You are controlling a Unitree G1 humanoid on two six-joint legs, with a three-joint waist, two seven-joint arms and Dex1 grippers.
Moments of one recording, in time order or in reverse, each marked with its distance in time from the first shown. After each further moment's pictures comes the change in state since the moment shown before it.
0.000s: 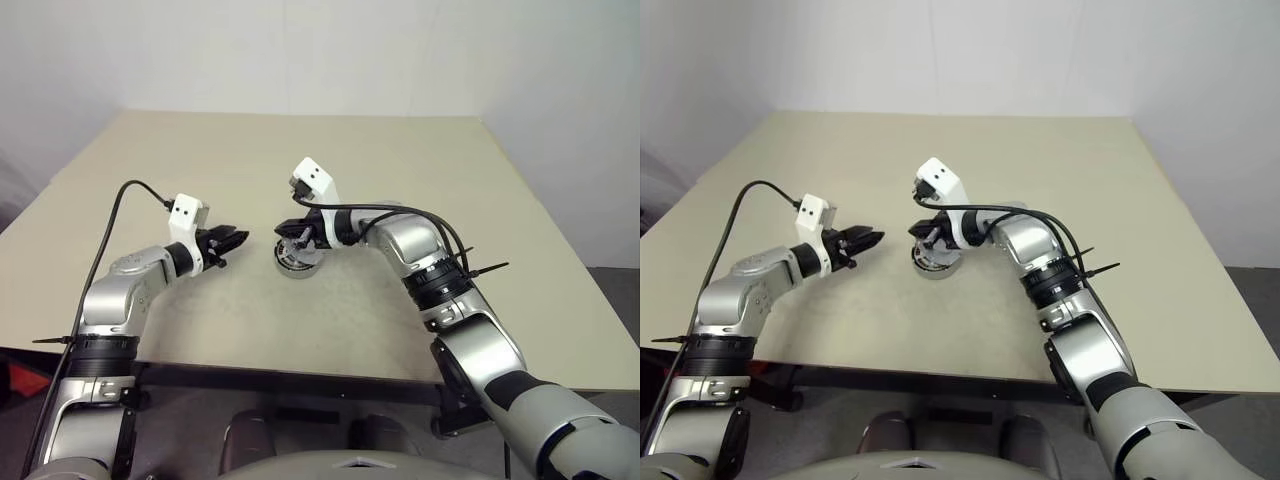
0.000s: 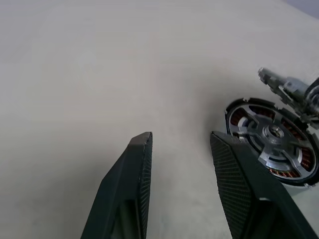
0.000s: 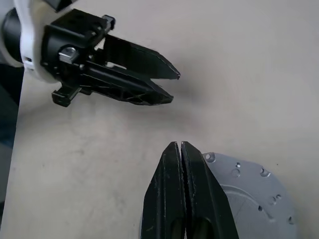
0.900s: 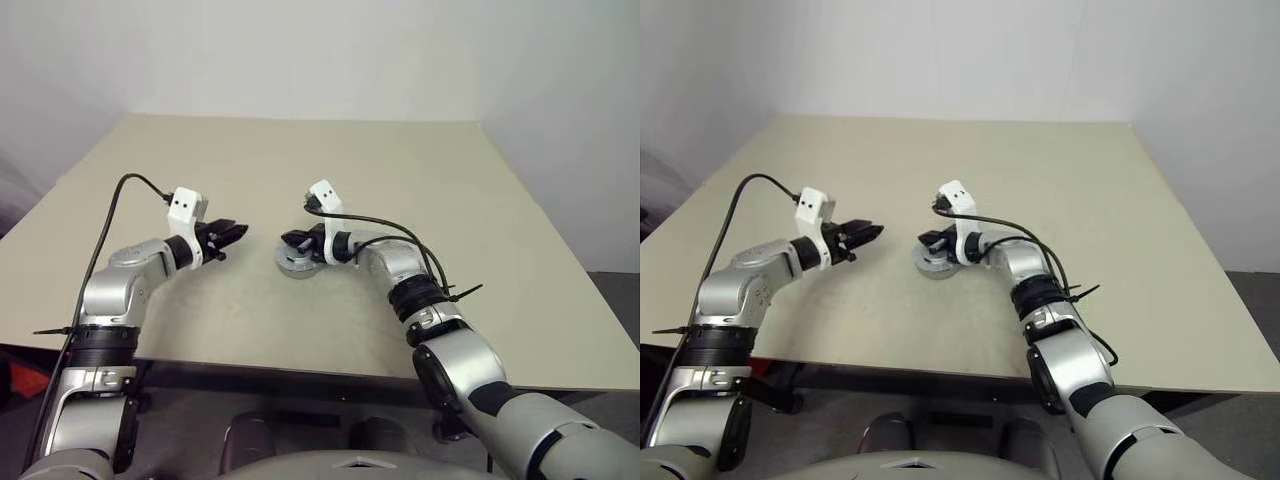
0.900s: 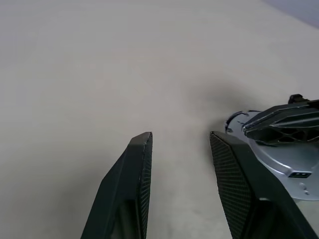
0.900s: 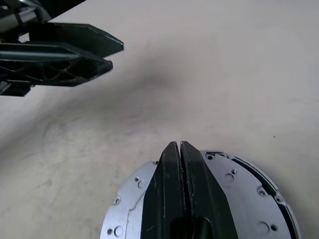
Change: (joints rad) left arm -0.042 -0.009 -0.004 0.040 -0.005 0.015 -0.005; right arm 0.041 0.101 -0.152 0.381 0.014 -0.292 -0.072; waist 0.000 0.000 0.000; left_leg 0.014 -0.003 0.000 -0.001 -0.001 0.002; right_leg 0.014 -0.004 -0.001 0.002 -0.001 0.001
